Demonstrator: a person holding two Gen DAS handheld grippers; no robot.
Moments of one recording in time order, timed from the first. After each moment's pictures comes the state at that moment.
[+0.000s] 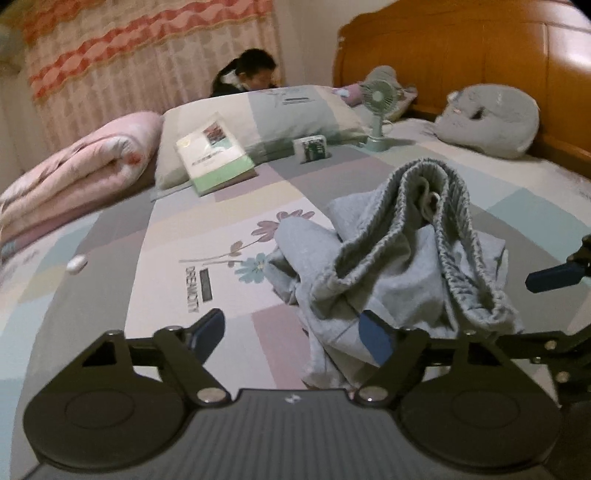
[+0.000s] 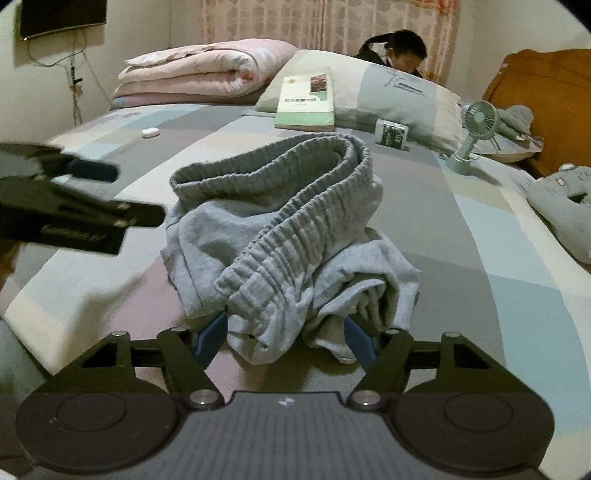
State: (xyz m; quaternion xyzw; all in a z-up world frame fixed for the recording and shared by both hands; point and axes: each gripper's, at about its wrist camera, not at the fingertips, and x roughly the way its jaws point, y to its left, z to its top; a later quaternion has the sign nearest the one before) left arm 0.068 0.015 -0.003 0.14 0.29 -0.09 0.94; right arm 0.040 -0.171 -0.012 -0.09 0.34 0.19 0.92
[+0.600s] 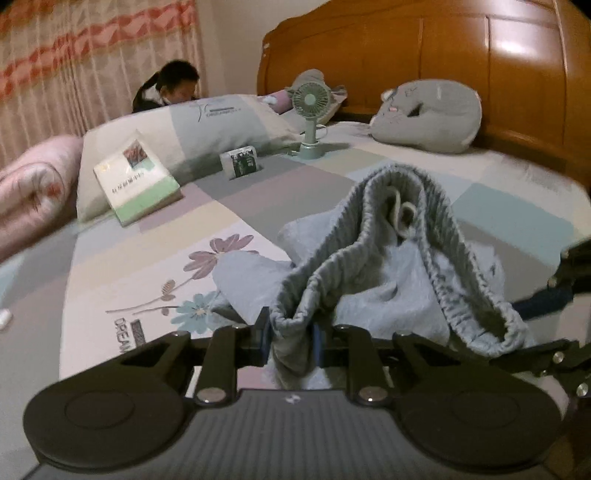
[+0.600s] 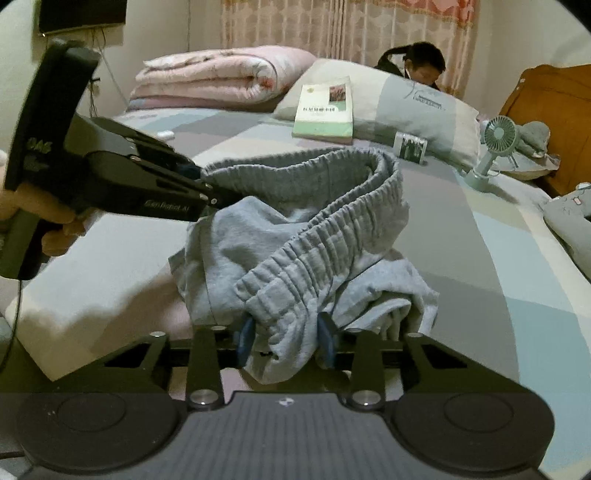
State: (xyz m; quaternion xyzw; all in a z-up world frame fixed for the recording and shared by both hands) left arm 0.130 0.012 -0.013 0.14 0.28 -0.21 0.93; right arm 0.048 -0.169 -0.013 -0.09 0.31 0.22 0.92
